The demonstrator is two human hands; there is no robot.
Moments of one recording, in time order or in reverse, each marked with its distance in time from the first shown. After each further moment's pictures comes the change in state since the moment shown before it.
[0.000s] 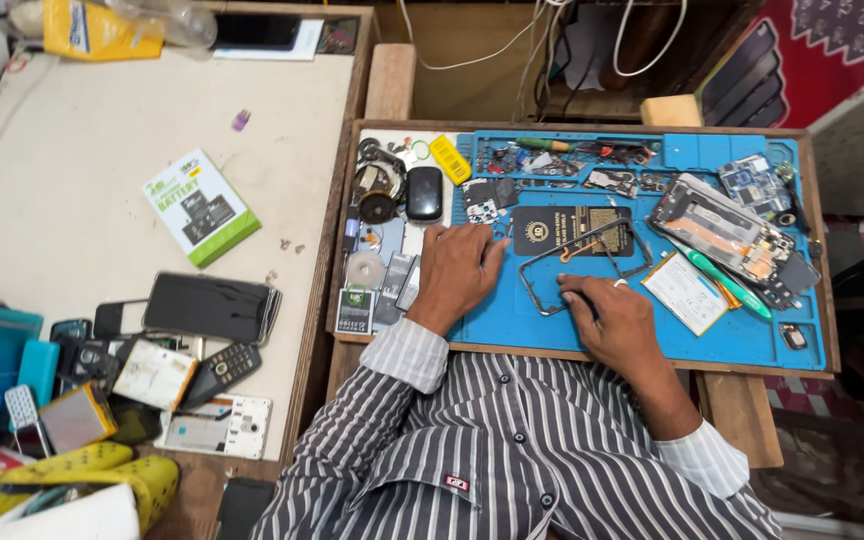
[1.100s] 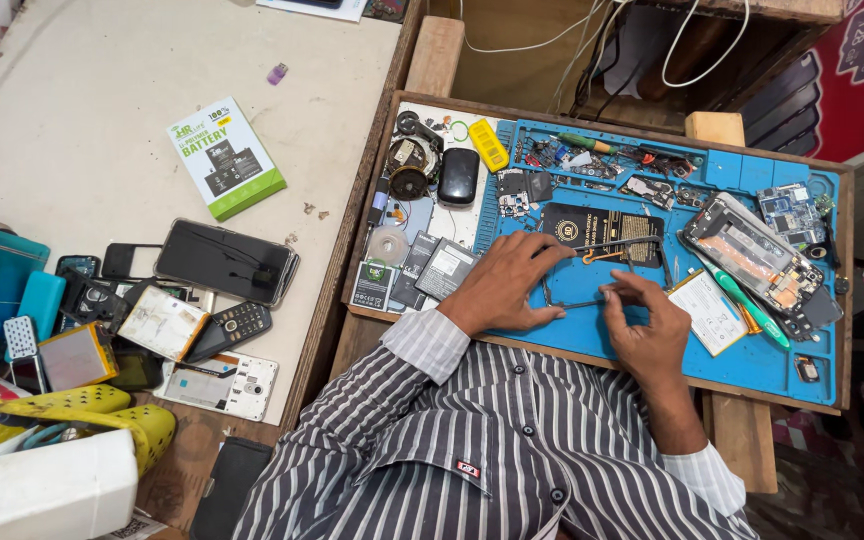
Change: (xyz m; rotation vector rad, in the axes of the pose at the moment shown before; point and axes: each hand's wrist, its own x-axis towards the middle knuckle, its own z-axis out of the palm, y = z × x) left_hand -0.018 0.012 0.006 -0.129 -0.245 0.217; right_hand -0.010 0.013 0.007 0.215 0.176 0.103
